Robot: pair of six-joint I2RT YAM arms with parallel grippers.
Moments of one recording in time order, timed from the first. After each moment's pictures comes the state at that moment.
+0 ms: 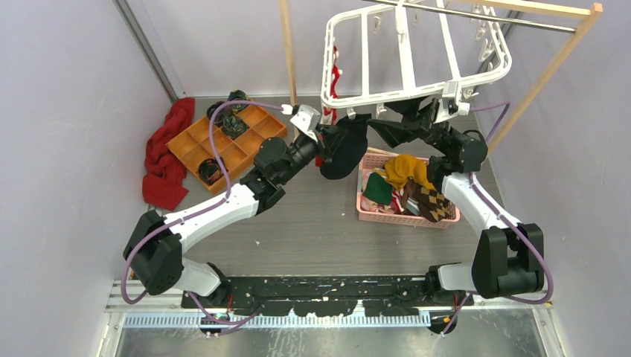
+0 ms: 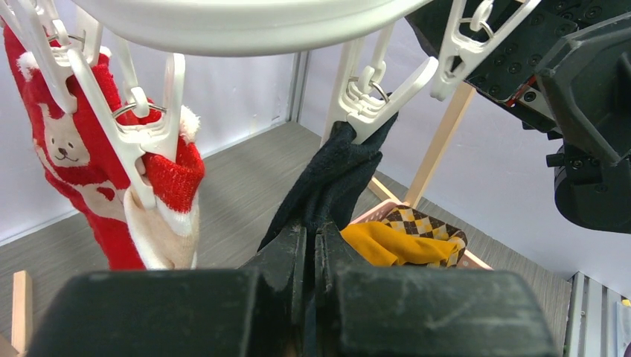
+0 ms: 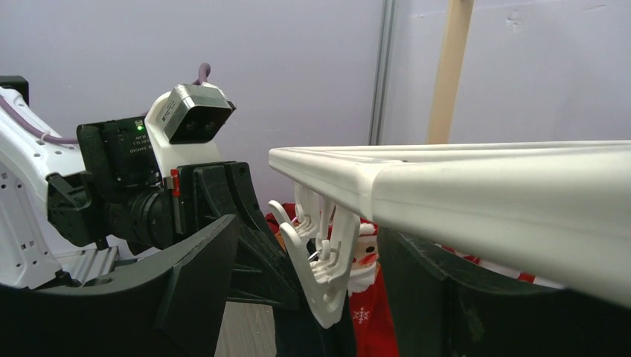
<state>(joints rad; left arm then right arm) -0.78 1.40 1.00 0.64 0.06 -0.18 0.12 1.33 0.88 1.38 -0.92 0.72</state>
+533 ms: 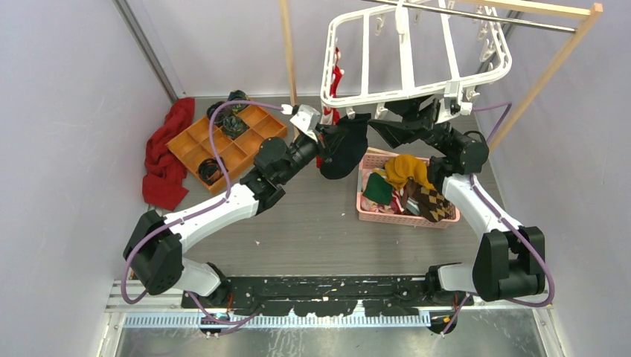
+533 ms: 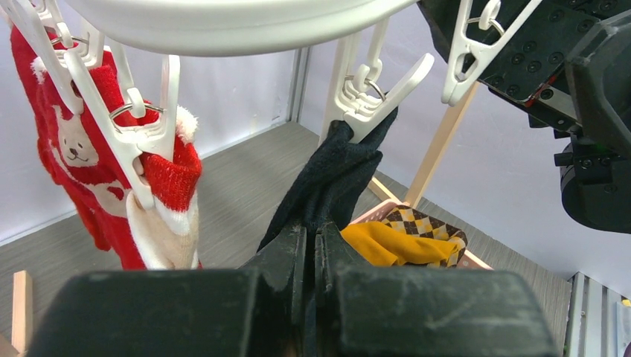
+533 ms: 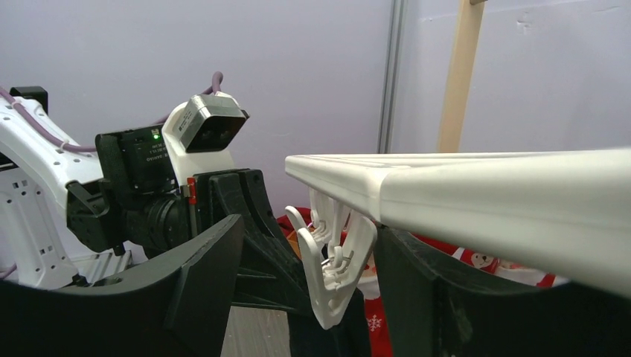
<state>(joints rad) -0.78 1.40 1.00 0.64 0.06 -0.18 0.12 1.31 0.88 1.38 -0.92 0.76</state>
